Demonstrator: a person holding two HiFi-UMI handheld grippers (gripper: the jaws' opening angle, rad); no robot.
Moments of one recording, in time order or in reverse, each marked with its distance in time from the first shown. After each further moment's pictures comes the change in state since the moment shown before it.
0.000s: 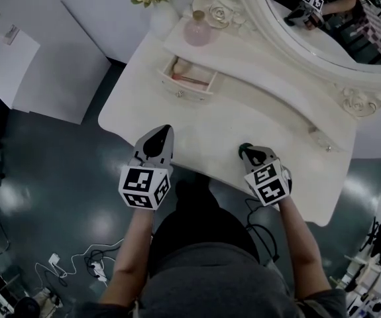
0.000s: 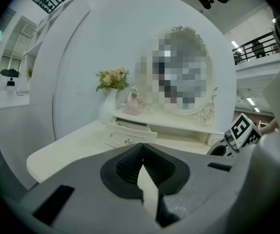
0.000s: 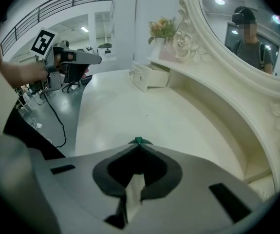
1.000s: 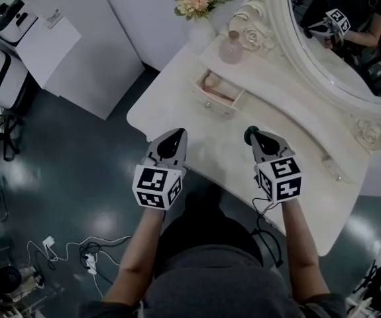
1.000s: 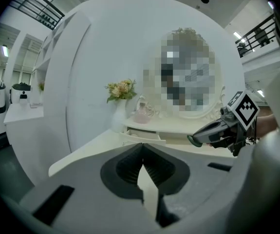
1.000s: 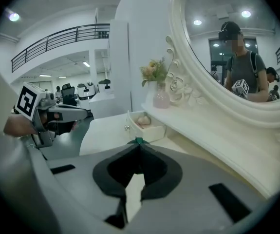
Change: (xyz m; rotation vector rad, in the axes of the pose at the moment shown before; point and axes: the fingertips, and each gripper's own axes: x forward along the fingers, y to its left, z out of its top) left arm -0.022 0.011 0.023 0.039 -0.050 0.148; right arm -0.032 -0.025 0.135 0.094 -0.388 0.028
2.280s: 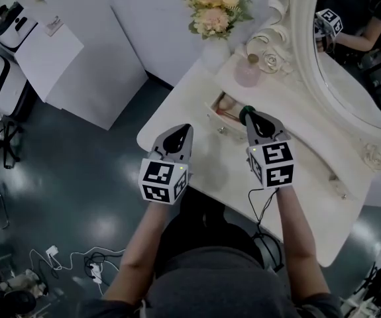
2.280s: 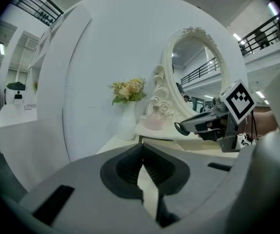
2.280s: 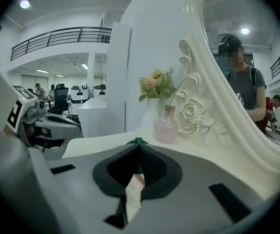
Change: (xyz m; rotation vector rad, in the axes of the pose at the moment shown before) left arm 0.055 0.068 0.033 0.006 -0.001 -0.032; right arm 0.087 -0.006 0.110 -0.066 -0.111 -0.096
